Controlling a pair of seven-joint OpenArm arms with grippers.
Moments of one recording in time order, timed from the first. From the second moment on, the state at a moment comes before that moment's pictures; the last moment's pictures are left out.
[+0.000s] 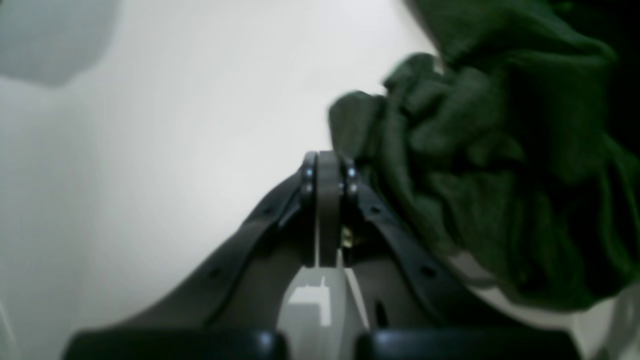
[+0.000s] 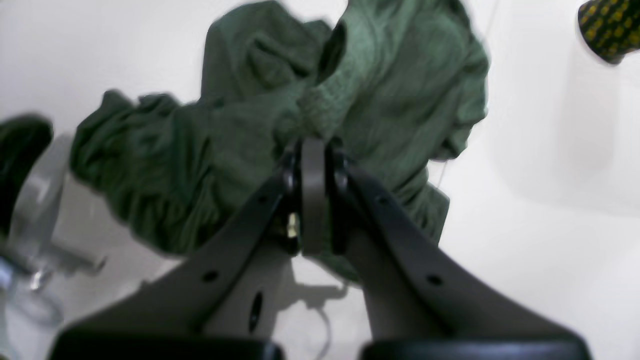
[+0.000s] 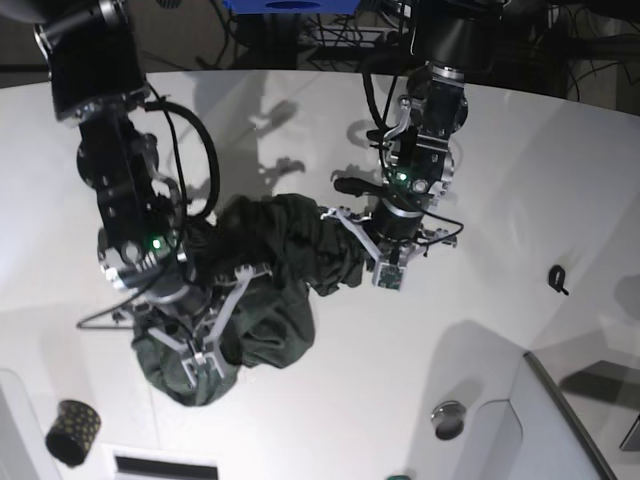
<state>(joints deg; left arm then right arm) -0.5 -1.2 7.8 71.2 5.3 -1.0 17.0 7.5 5.6 -17.1 99.3 0.5 0.7 -58.8</state>
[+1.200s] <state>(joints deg) -25.1 -0.9 24.6 50.7 -31.0 -1.1 23.6 -10.5 6.7 -16.7 112.0 0.6 0.7 -61.5</state>
